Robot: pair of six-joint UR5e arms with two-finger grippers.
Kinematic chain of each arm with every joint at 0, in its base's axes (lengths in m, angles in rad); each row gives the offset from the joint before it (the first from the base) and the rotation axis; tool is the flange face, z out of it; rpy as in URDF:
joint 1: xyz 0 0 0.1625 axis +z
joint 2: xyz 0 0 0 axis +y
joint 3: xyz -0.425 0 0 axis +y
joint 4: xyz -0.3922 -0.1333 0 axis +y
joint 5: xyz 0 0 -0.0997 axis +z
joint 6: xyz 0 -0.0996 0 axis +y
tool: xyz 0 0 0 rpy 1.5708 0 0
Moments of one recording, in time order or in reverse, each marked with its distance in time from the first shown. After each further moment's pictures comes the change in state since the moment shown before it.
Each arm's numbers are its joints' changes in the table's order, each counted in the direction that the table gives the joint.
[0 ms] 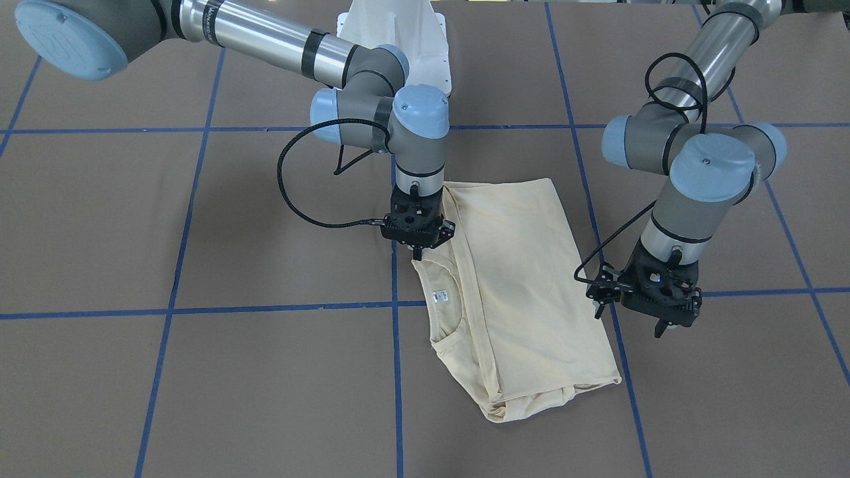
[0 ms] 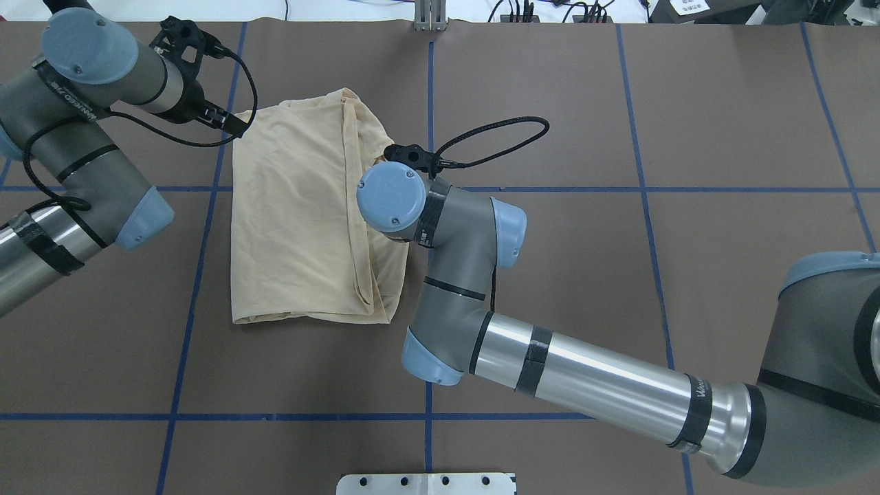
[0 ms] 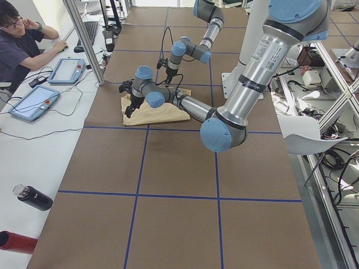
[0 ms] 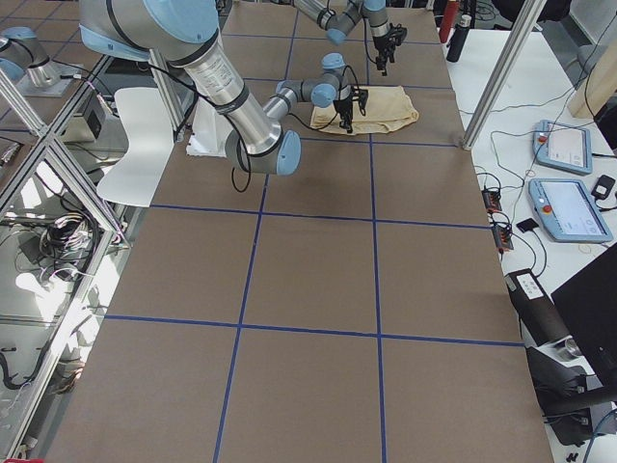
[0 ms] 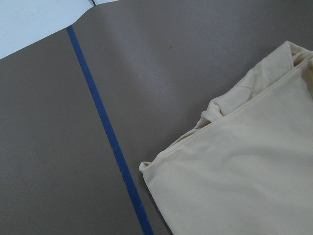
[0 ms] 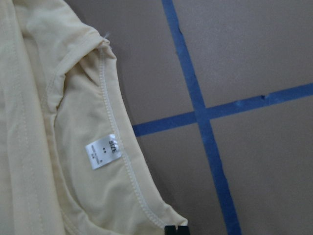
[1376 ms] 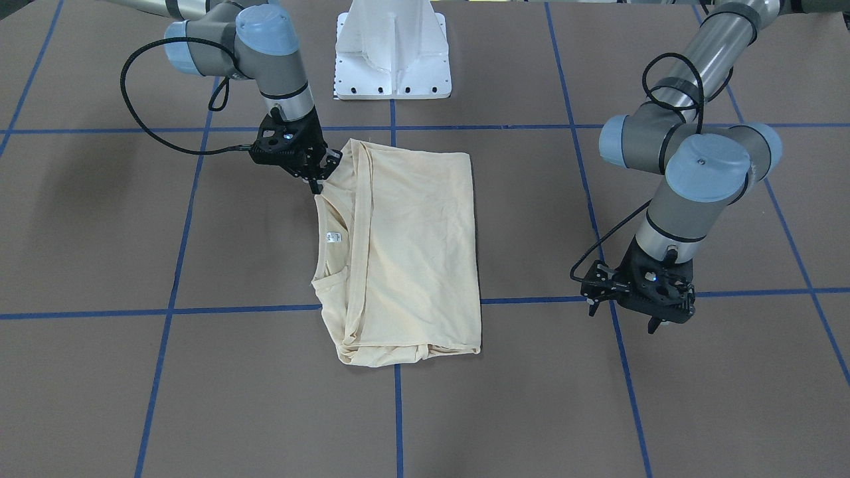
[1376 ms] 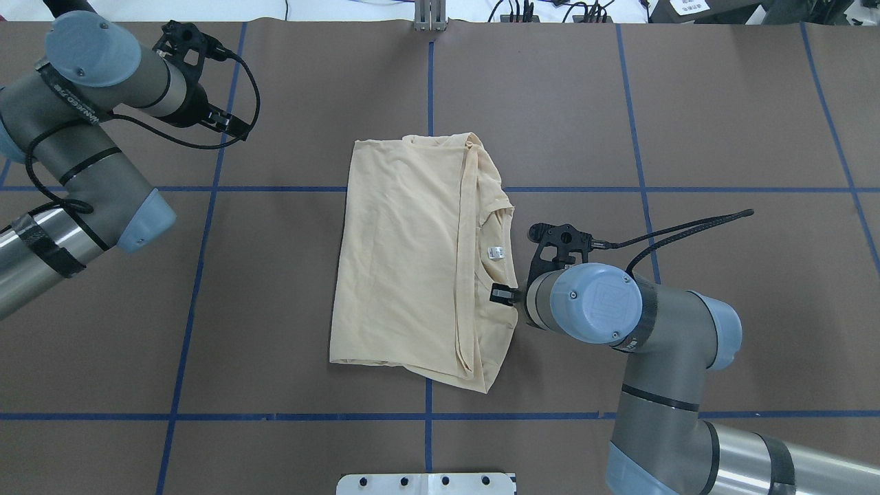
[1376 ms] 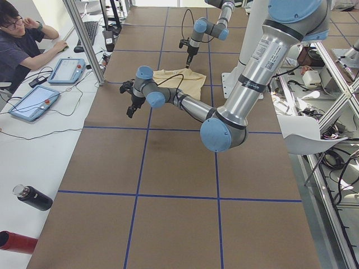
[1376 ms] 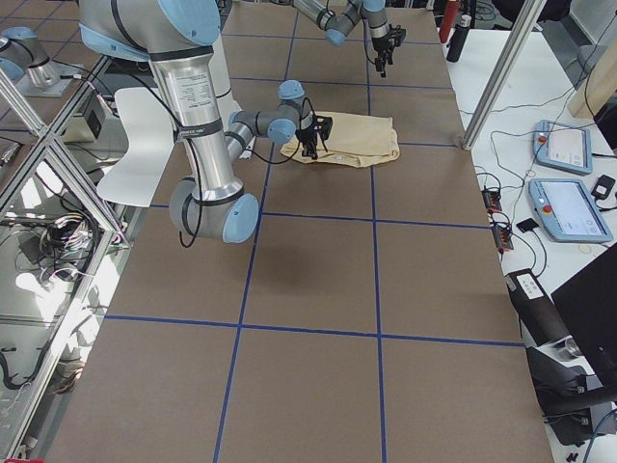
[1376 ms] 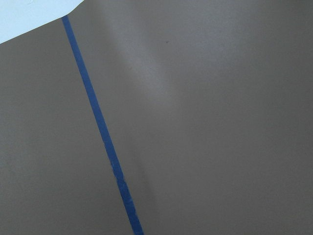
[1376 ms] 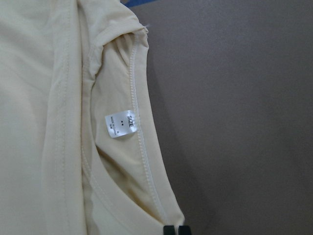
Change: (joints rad) left arm 0.007 -0.004 0.002 0.002 0.016 0.042; right arm -0.104 0.580 -0.652 0.010 0.031 -0.046
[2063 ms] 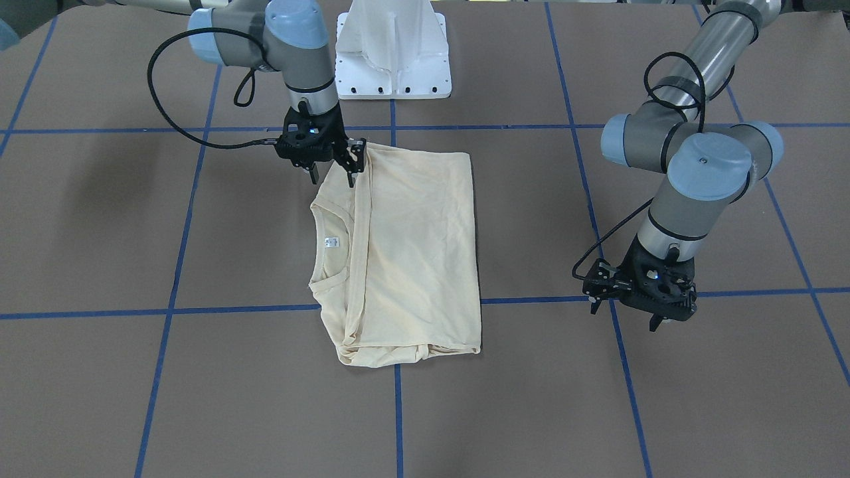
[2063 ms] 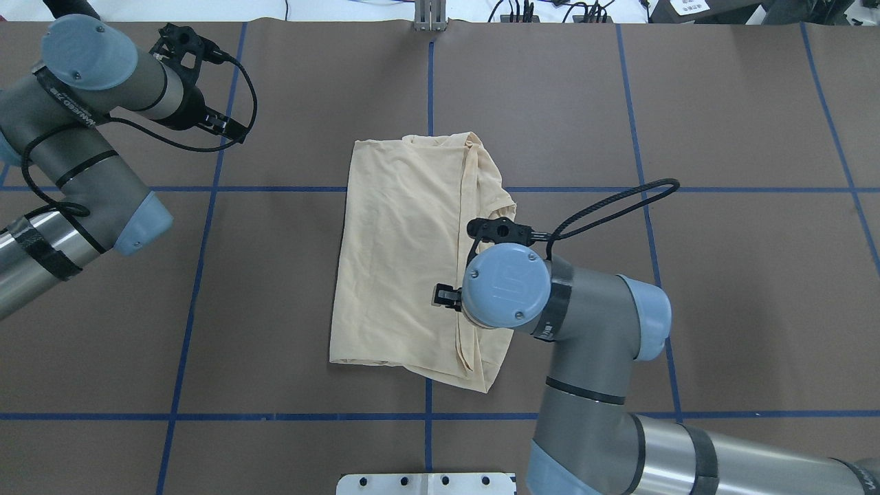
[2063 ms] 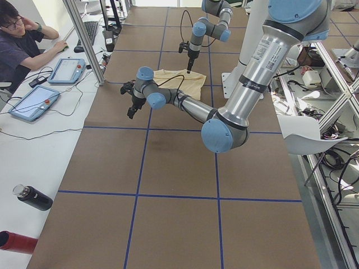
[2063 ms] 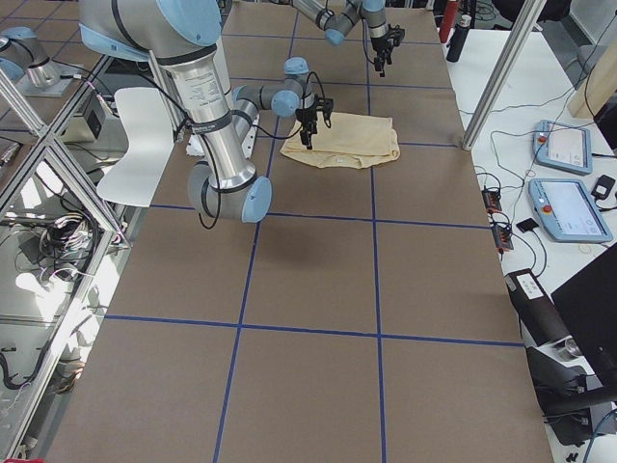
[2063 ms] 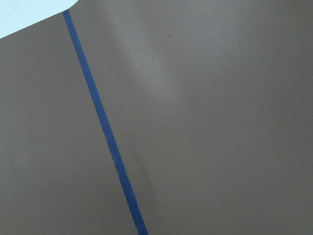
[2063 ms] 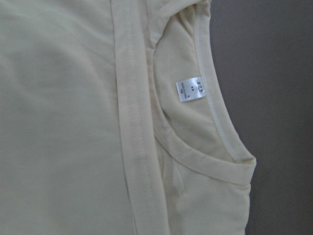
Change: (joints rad) left arm 0.001 -0.009 0.007 0.001 0.001 0.000; right arm -0.022 -0.238 0.062 0.305 -0.069 0.034
